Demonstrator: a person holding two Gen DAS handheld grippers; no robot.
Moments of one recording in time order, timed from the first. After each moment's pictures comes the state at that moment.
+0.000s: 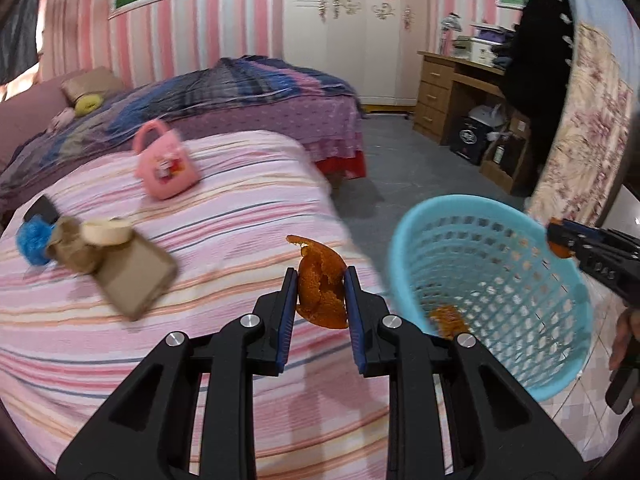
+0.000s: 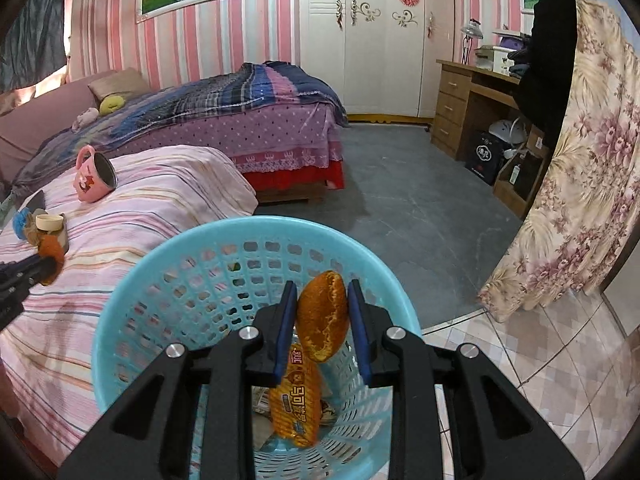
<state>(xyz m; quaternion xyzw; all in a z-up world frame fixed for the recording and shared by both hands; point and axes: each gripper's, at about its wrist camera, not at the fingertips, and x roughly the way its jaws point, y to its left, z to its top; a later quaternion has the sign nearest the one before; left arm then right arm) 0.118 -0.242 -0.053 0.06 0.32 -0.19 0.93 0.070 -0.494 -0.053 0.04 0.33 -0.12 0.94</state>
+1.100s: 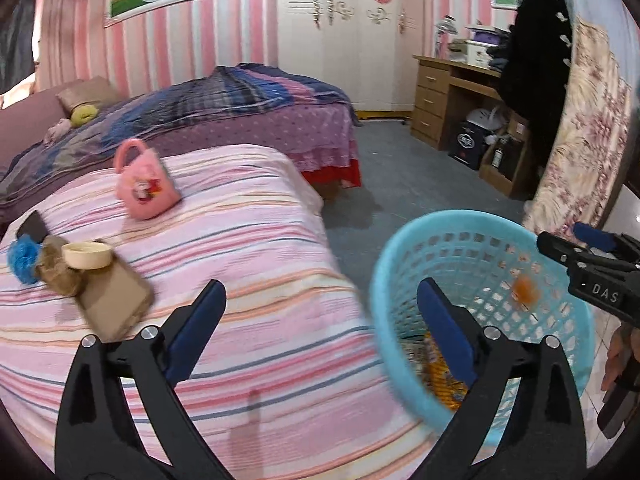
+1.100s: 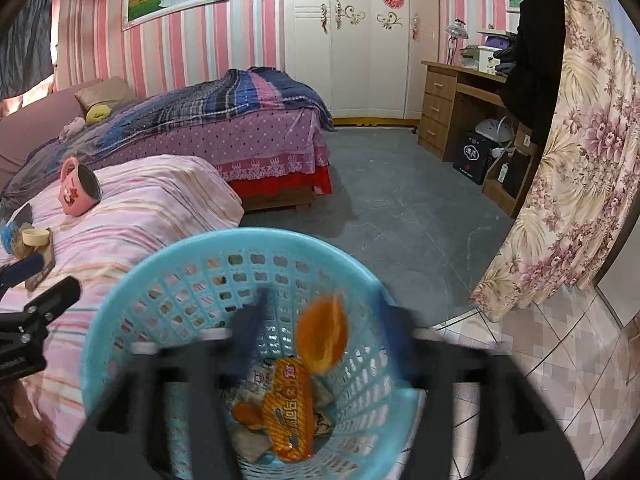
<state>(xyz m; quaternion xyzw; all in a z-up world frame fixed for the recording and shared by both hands) 0.135 -0.253 -0.048 0.06 0.31 -0.18 0.93 0.082 -0.485 -0.053 0.05 0.31 -0.15 0.94</state>
